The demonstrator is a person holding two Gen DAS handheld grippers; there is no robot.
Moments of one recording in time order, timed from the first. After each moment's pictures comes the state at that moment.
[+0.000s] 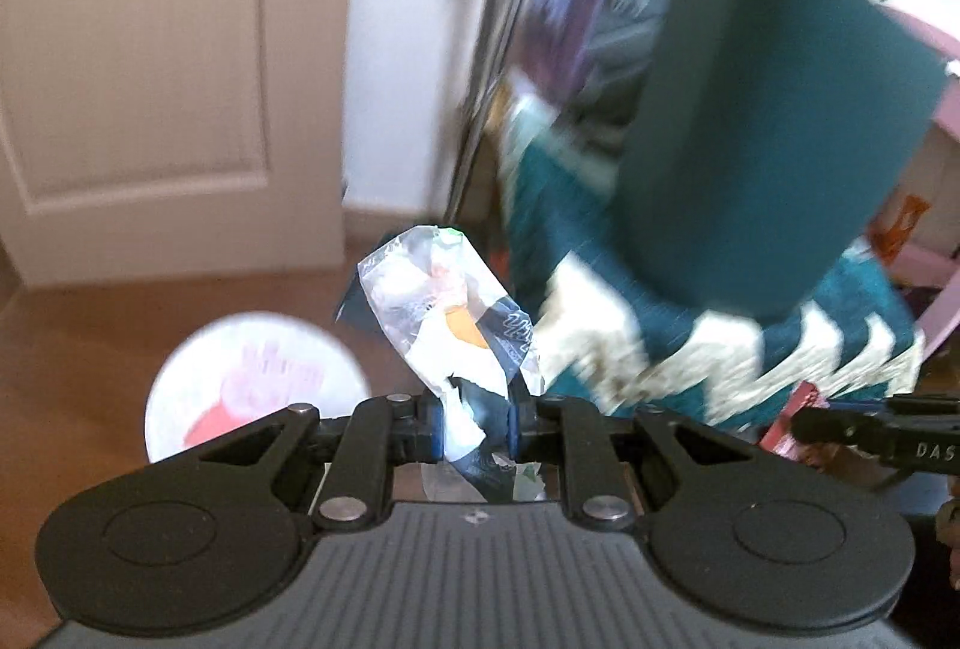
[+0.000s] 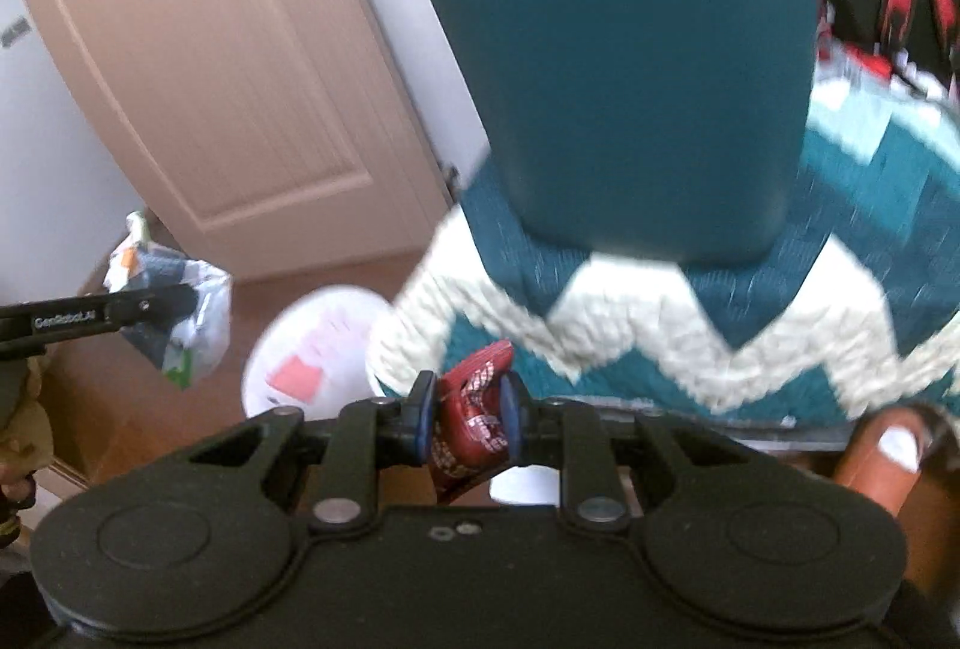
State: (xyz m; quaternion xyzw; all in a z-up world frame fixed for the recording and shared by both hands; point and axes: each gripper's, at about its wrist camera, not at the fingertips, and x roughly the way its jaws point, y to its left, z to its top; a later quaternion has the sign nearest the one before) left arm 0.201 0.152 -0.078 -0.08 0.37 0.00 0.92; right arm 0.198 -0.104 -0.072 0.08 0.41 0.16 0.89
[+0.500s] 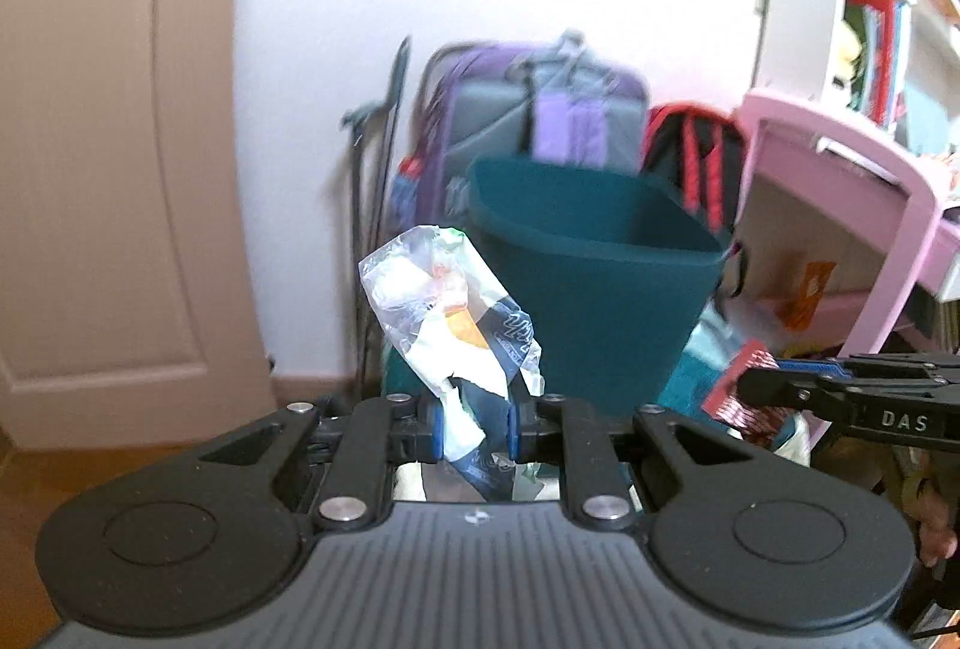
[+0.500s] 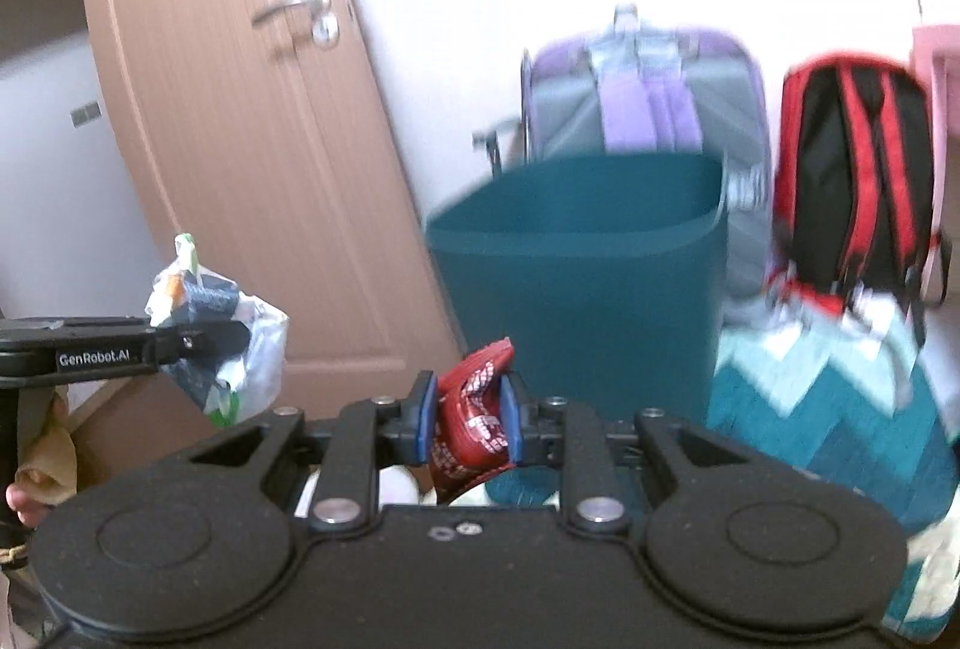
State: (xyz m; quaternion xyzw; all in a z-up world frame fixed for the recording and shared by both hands) left arm 0.184 0.046 0.099 -0.03 0.26 -0.06 0.96; right arm 0.174 -0.167 0.102 0.07 0.26 0.18 0.95
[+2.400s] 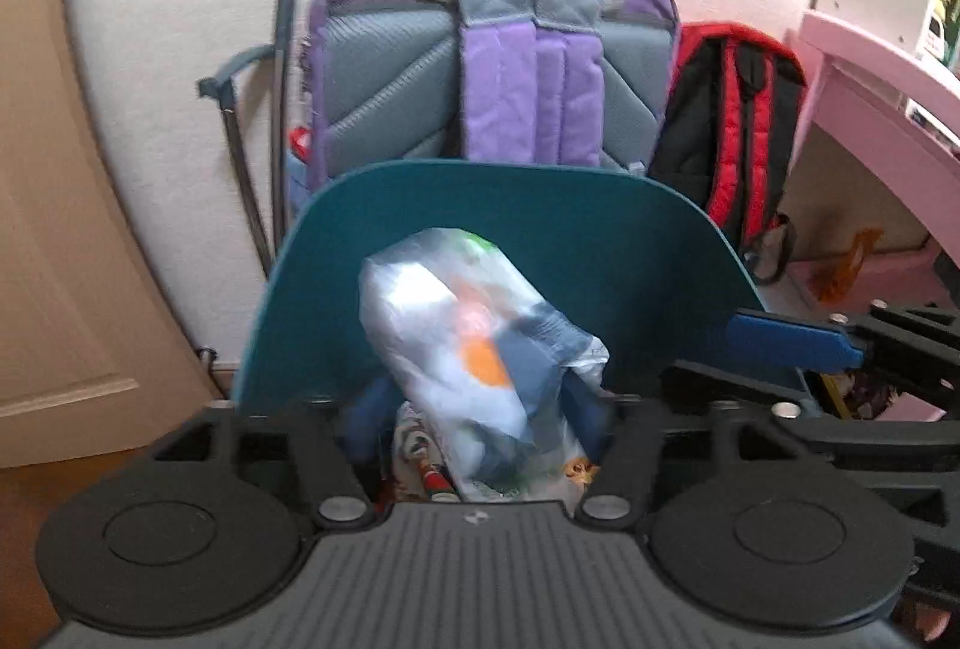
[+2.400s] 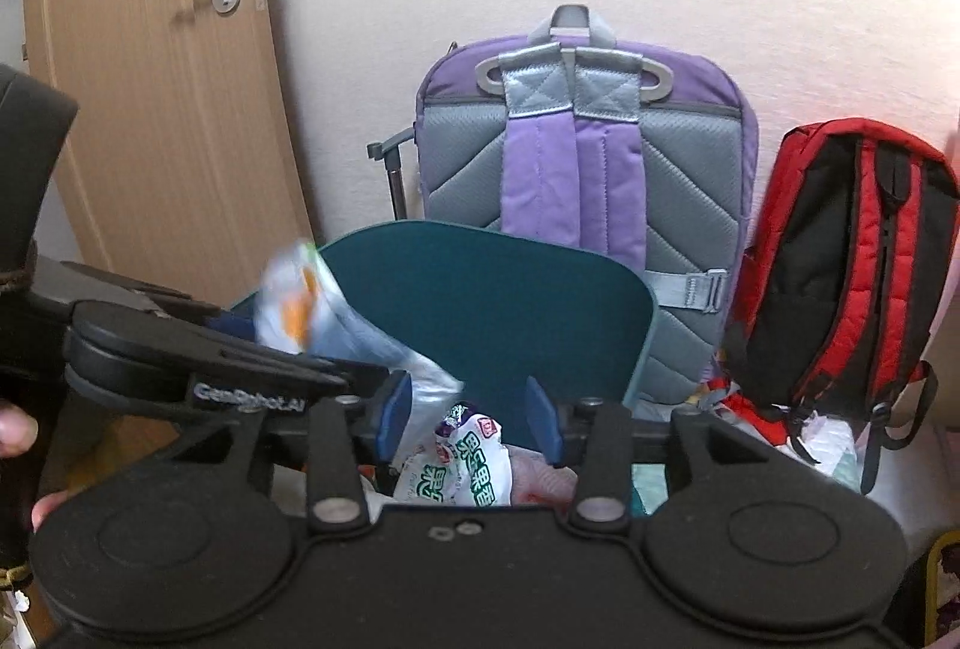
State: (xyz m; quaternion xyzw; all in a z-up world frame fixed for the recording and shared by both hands) left arm 0.422 -0.047 0.087 -0.02 0.38 -0.04 0.92; right arm 0.353 -0.205 0.106 -0.01 0.30 0.16 0.94
